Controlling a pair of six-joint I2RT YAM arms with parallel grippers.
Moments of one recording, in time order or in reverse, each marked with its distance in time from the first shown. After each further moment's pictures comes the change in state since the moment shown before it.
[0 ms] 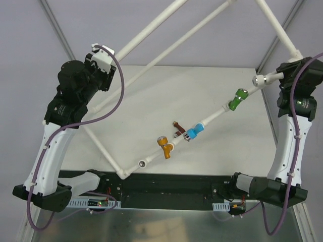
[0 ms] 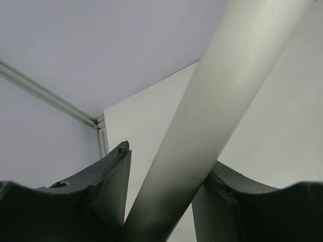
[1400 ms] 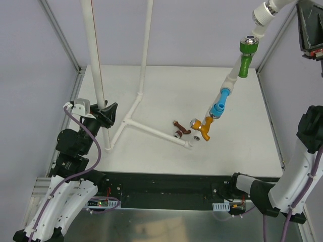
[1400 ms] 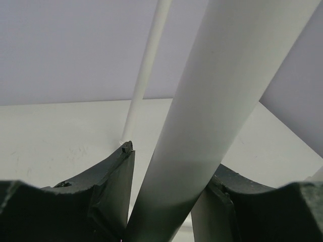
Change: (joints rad) left arm -0.029 -0.690 -0.881 0.574 0.051 -0.583; right arm 0.060 0.036 0.742 0.425 -0.711 0.624
